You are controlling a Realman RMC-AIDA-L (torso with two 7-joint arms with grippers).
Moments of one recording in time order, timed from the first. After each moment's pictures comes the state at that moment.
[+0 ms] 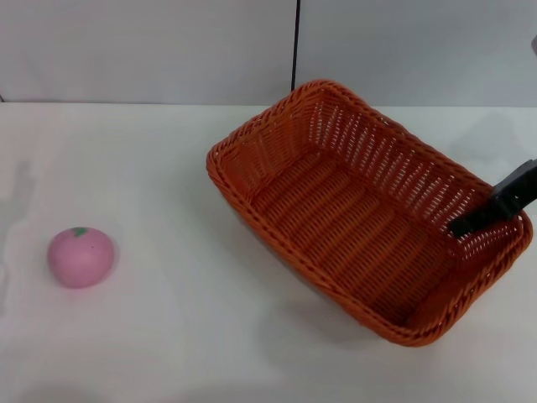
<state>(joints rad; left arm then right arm) -0.20 -2.07 -0.76 -0.14 -1.07 -1.73 2.36 0.78 1.97 -0.91 -0.88 -2.61 -1.65 2.20</state>
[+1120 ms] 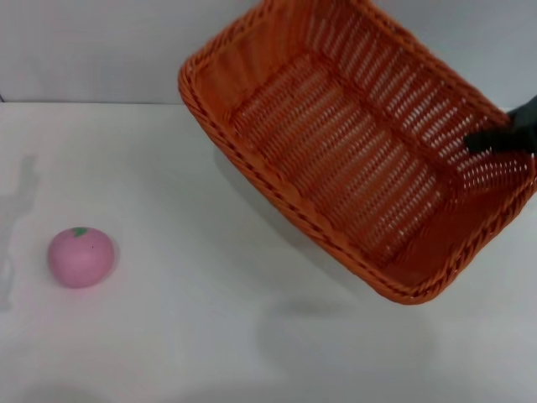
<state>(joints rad) -0.22 -2.07 -0.76 -0.15 -1.07 -1.70 2.36 0.69 1.92 -0.82 -1.07 -2.32 -1.74 2.11</state>
